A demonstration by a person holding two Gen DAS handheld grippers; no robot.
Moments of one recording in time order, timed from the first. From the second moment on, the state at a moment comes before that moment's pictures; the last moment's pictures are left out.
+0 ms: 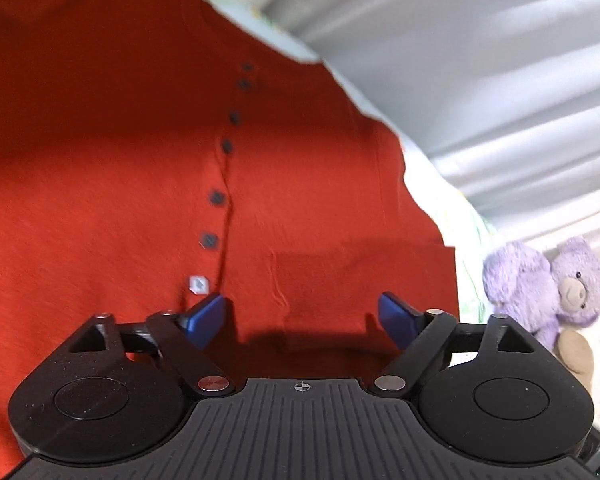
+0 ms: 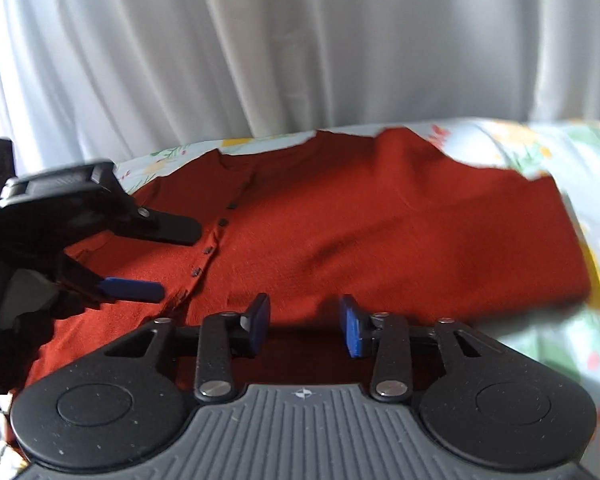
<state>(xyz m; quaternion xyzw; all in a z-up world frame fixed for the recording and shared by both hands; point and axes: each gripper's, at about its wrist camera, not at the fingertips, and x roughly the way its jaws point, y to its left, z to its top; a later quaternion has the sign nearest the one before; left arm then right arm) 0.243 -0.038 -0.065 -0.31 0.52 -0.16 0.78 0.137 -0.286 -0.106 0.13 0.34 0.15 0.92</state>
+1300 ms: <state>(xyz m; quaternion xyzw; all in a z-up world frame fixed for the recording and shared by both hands) 0.268 0.047 -0.011 -0.13 0.40 -0.01 0.91 0.112 -0.318 -0.120 0.17 0.40 0.04 0.90</state>
